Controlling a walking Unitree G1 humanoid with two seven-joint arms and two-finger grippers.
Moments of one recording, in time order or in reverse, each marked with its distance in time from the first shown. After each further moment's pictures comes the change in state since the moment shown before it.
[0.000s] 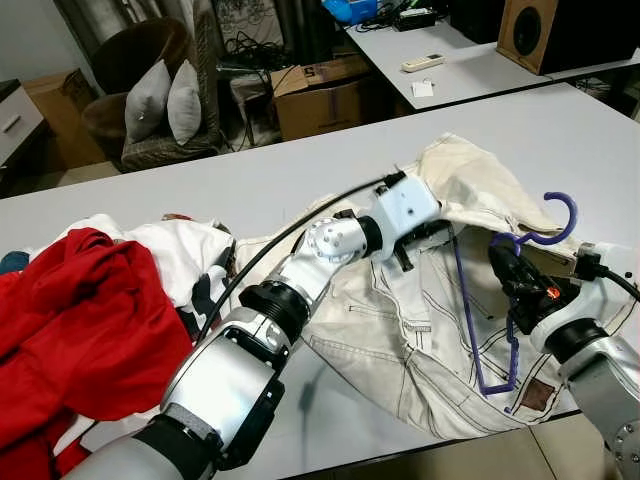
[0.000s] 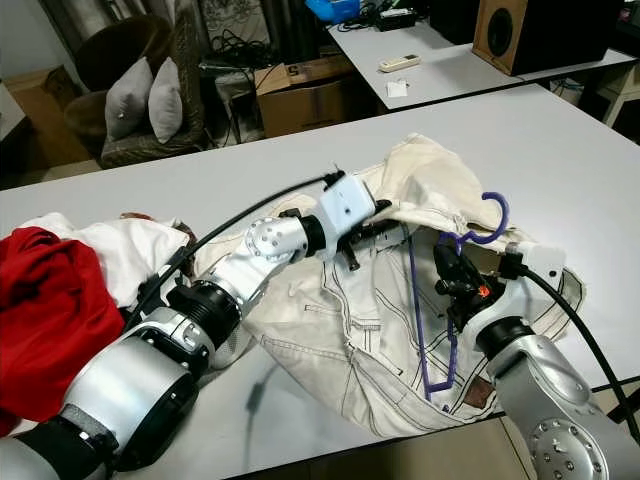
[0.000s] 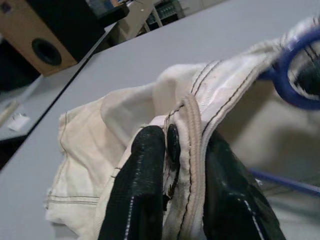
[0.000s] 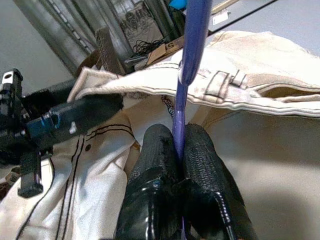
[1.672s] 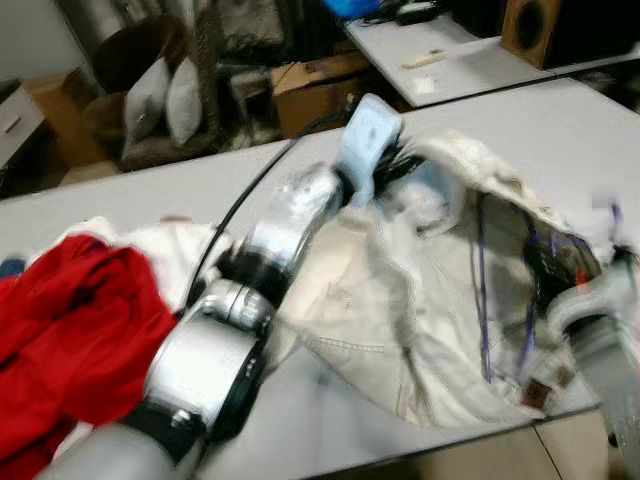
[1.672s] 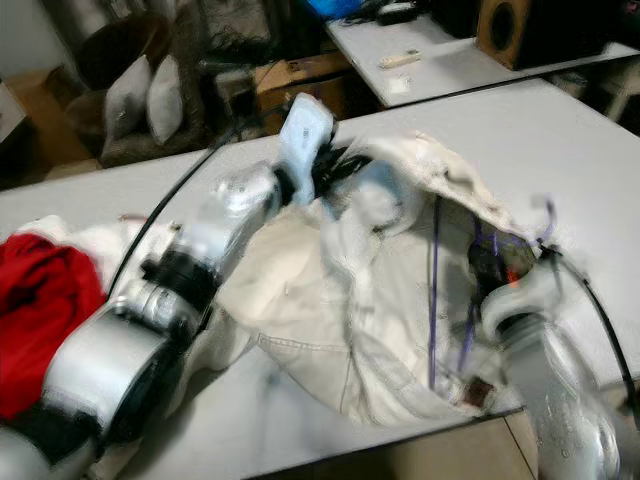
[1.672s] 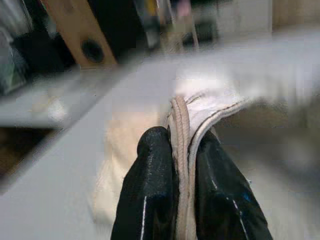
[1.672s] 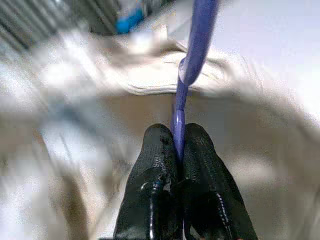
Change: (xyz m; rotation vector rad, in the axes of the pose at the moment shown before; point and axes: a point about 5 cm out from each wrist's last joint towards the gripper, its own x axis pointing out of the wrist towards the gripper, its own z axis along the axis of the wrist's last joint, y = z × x) left arm -0.025 0.030 -0.010 -0.133 0.037 0.127; right arm 0.018 -0.015 0.036 0.047 -0.119 -0.207
